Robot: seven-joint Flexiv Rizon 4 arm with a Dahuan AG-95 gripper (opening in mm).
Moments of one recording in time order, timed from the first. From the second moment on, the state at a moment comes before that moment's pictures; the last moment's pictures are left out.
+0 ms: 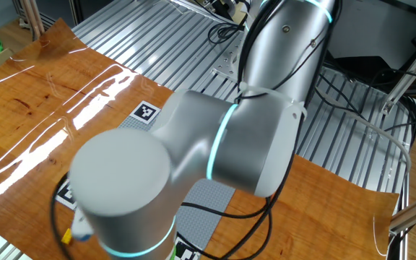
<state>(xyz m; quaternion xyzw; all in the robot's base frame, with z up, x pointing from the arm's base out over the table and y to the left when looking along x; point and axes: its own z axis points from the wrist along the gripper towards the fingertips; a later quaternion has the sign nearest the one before) 0.790 0.133 0.051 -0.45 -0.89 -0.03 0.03</state>
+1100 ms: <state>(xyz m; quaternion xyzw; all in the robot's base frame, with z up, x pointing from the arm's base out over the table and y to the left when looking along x) 0.790 0.127 0.062 -0.12 -0.99 -0.02 0.05</state>
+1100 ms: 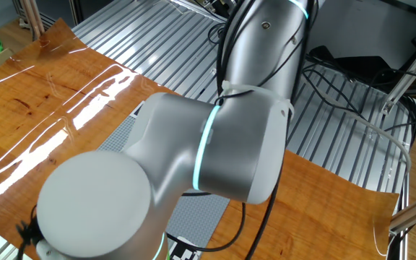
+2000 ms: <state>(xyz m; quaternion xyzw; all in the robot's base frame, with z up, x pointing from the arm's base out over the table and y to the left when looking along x) 0.794 0.121 0.060 -0.08 -0.99 -0.02 0.06</state>
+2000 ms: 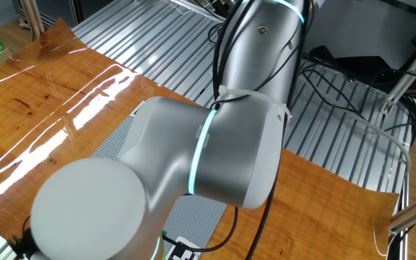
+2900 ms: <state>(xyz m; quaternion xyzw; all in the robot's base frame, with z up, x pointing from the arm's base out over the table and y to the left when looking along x) 0.790 0.118 0.065 -0.07 -1.00 -0.02 0.05</state>
